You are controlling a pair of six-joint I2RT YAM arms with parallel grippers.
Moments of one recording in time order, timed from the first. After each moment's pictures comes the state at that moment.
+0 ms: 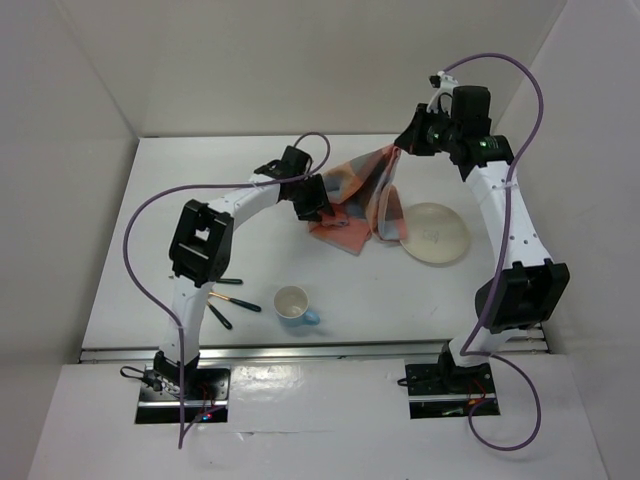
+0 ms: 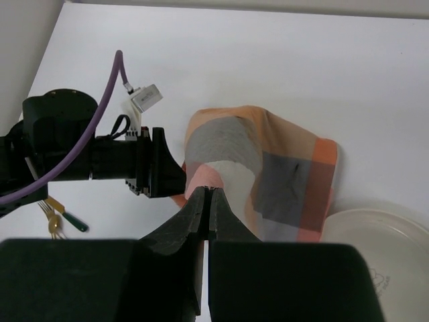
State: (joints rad) left arm -0.45 2.24 1.83 -0.52 0.33 -0.74; right arm 0.09 1.62 1.74 -0.59 -0.38 0.19
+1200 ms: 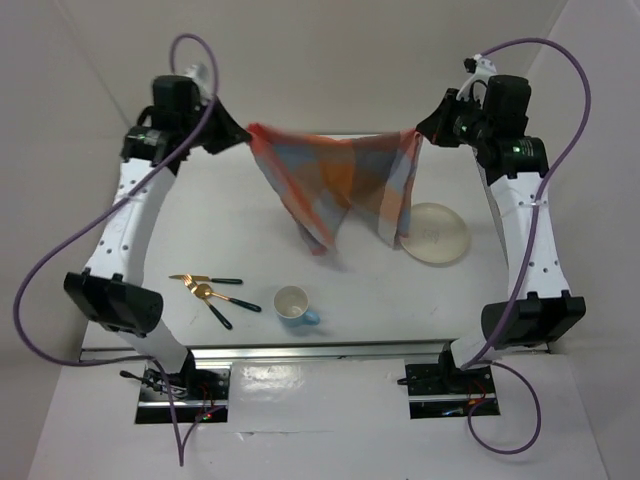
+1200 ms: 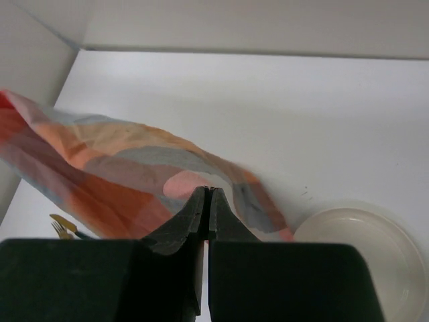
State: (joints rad) left arm -0.21 1.68 1.92 -0.78 0.25 -0.60; right arm 0.03 1.51 1.81 -0.66 -0.37 0.22
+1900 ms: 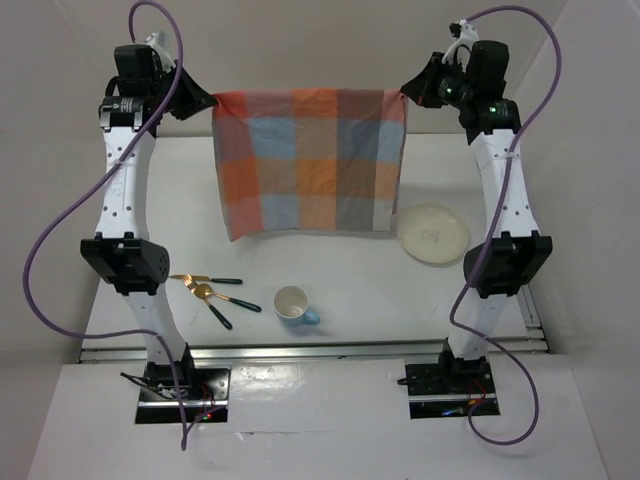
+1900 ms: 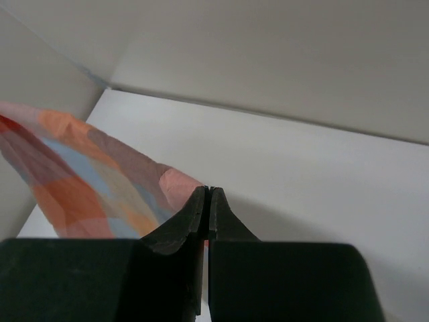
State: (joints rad) left arm 0.05 1.92 2.35 -0.83 0.35 -0.52; right arm 0.02 1.84 2.21 -0.56 -0.48 0.25
